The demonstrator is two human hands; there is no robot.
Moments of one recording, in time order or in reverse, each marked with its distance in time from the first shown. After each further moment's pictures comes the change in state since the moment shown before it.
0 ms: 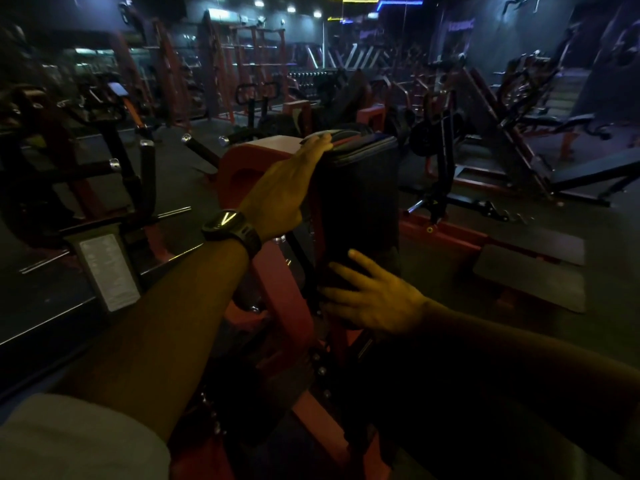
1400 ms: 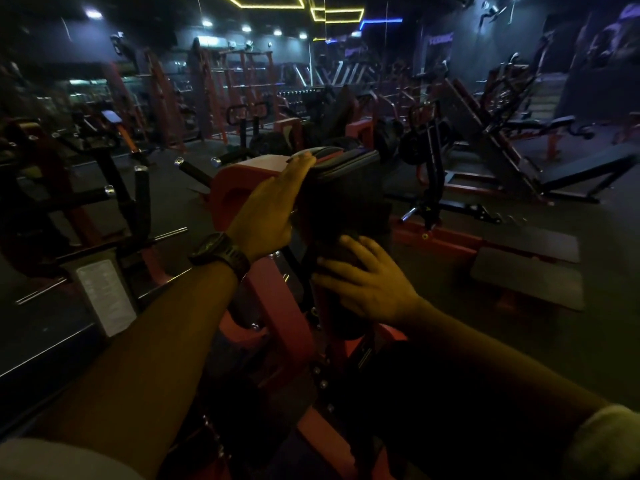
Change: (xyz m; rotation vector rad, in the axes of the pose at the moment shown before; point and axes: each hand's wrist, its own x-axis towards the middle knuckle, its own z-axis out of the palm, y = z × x) left_hand -0.007 0.002 -0.002 -0.041 0.018 -0.023; right_hand 0.010 0.013 0.001 0.228 0.378 0.439
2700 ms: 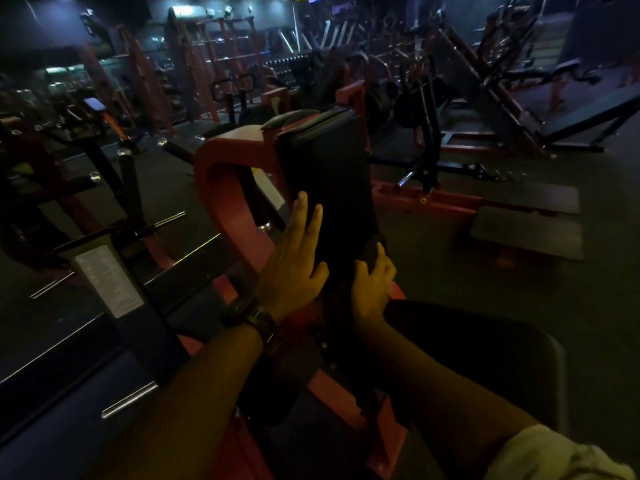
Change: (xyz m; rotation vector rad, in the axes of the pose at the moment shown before) left_hand -0.085 0.088 0.077 -0.074 -0.066 -0.190; right_hand -0.019 -0.091 0.005 0.950 0.176 1.943
